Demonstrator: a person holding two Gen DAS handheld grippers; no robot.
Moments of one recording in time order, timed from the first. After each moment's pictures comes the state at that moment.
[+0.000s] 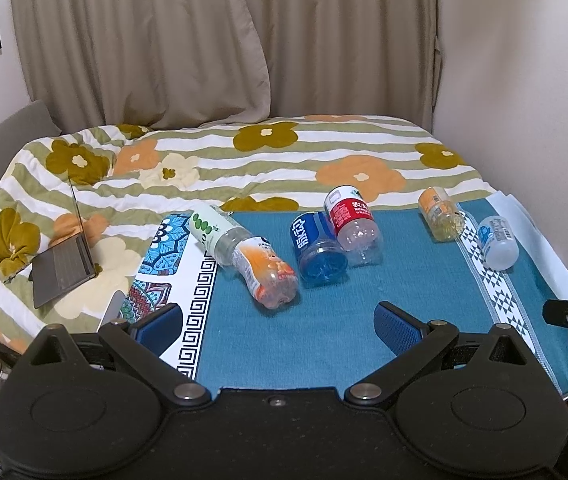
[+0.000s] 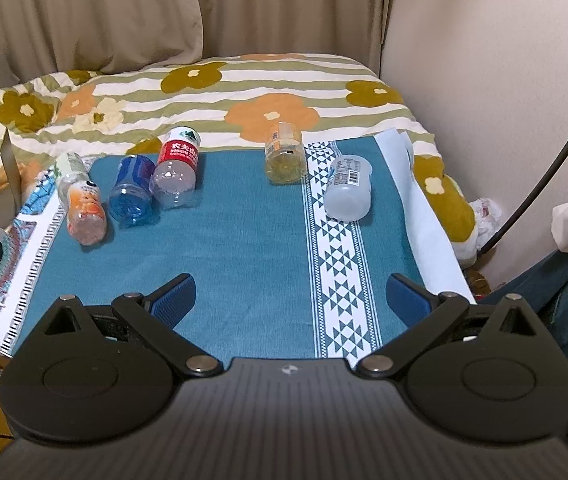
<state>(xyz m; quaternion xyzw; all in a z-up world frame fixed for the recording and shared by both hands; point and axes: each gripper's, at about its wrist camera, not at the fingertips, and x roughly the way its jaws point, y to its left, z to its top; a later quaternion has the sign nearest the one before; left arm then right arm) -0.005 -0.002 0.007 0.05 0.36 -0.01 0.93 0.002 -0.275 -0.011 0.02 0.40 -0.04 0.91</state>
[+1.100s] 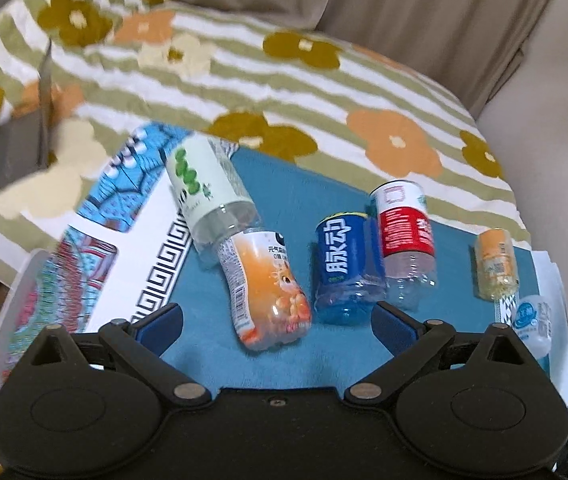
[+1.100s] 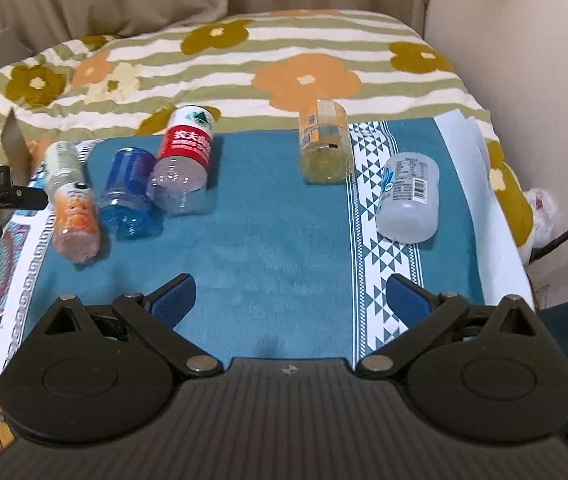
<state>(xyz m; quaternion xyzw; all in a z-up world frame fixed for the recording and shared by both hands) 0.179 0.049 -0.058 -0.13 0.51 0.01 0.85 0.119 -0.277 -0.050 0.04 0.47 0.01 0.88</state>
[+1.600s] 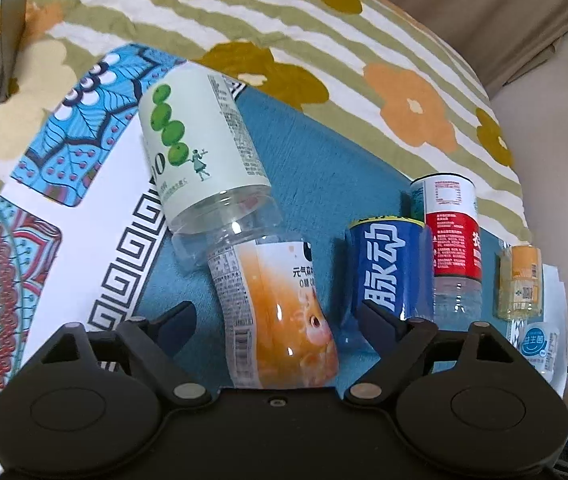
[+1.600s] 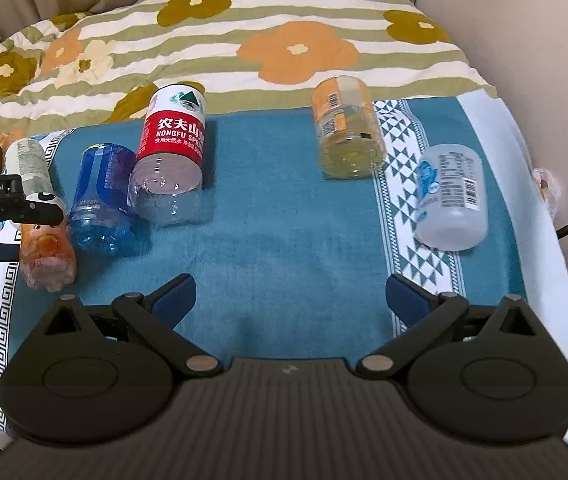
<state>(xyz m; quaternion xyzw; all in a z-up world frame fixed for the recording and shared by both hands) 0.243 0.075 -0.118 -0.20 0.58 -0.02 0.79 0.176 -0.244 -0.082 0.03 0.52 -0.02 0.86</state>
